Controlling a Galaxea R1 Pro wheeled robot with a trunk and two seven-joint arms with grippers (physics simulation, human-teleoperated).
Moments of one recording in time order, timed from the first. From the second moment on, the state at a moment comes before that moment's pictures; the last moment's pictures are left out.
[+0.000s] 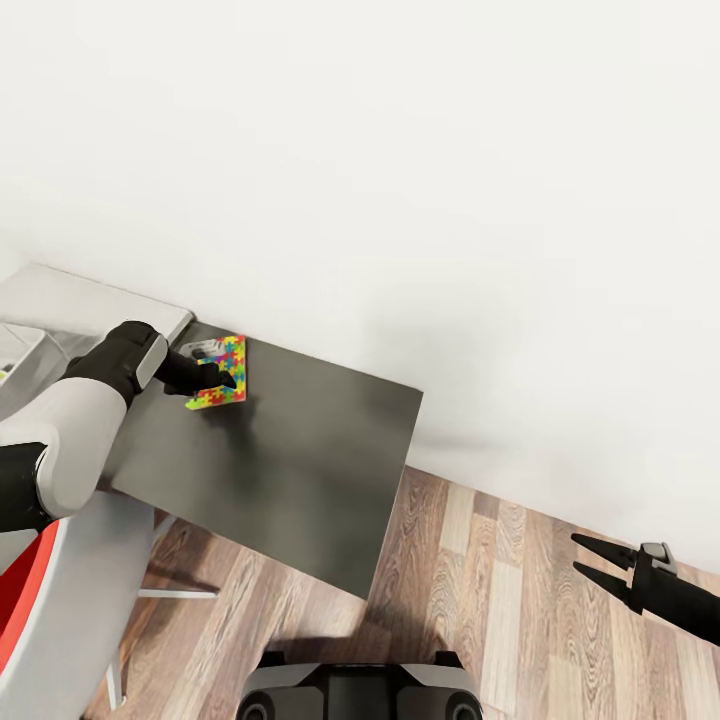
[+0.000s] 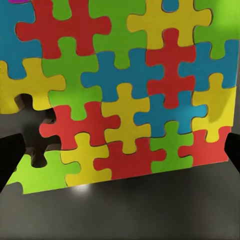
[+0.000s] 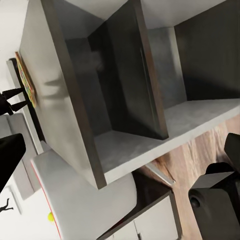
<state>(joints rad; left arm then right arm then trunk) -1.46 0.20 0.08 -0.32 -0.09 0.98 -0.29 -0.19 -0.54 -0.27 -1.12 -0.96 0.98 0.87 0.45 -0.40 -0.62</state>
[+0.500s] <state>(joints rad) -1.46 0.20 0.08 -0.32 -0.09 0.98 -0.29 -0.19 -0.55 -0.27 -1.12 -0.96 0.96 0.88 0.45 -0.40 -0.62</state>
